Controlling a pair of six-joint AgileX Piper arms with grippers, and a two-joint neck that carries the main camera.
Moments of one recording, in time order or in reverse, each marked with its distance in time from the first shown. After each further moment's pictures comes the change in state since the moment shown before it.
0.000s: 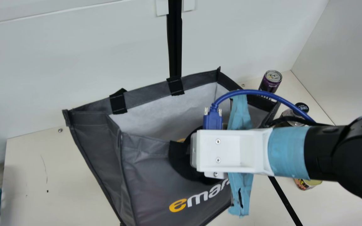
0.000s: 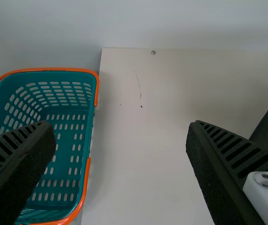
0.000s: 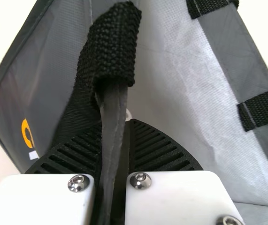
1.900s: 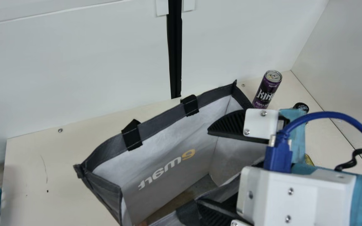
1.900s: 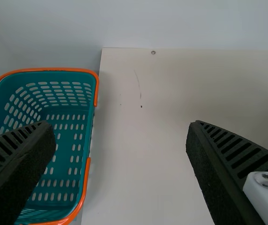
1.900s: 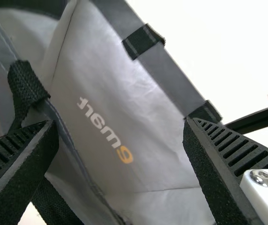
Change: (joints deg) left arm 0.0 0.0 0.0 0.0 0.0 0.0; right arm 14.4 -10.6 -3.9 -13.9 0.2 20.1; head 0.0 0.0
